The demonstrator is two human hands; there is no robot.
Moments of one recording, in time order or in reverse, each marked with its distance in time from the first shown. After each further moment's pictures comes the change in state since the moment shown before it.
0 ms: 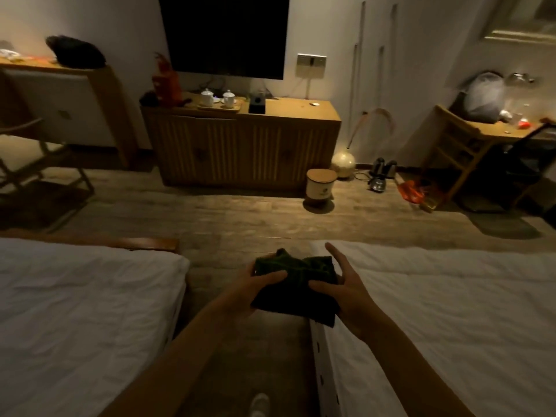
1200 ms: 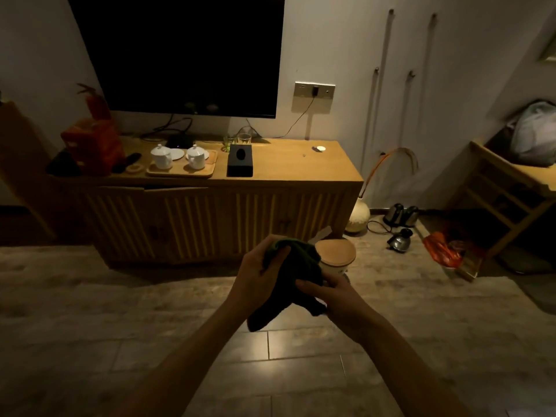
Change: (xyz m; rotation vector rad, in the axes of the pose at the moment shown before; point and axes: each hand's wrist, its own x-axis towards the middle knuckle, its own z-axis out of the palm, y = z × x) left_hand 0.717 0.450 -0.104 0.625 -0.011 0.853; right_hand 0.780 -0.266 -0.012 -0.193 -0.051 0.030
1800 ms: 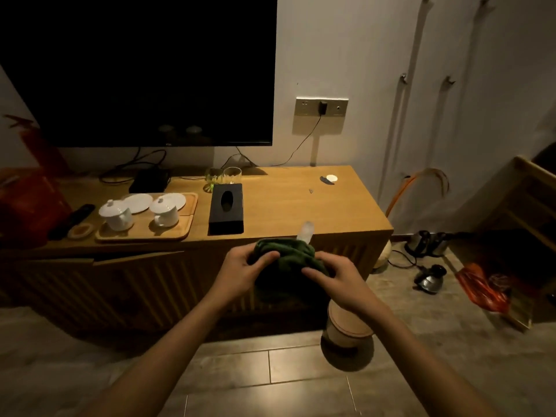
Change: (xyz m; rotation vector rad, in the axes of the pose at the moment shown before) left_hand 0.381 -0.213 -0.055 -0.009 -0.106 -0.209; right_hand 0.404 -0.117 -0.139 -0.557 0.053 -0.338
